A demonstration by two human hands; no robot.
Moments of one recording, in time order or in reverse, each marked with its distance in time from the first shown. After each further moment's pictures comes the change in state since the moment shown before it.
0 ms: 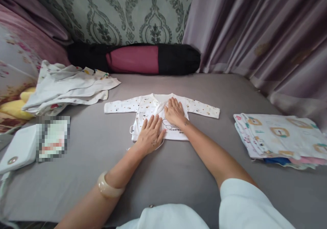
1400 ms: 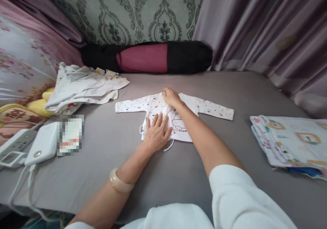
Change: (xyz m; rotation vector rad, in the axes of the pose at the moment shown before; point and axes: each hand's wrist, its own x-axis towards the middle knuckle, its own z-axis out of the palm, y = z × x) left_hand 0.005 -0.010 -0.003 0.007 0.004 -0.107; right_hand 0.082 -0.039 -0.019 0.240 0.020 -0.096
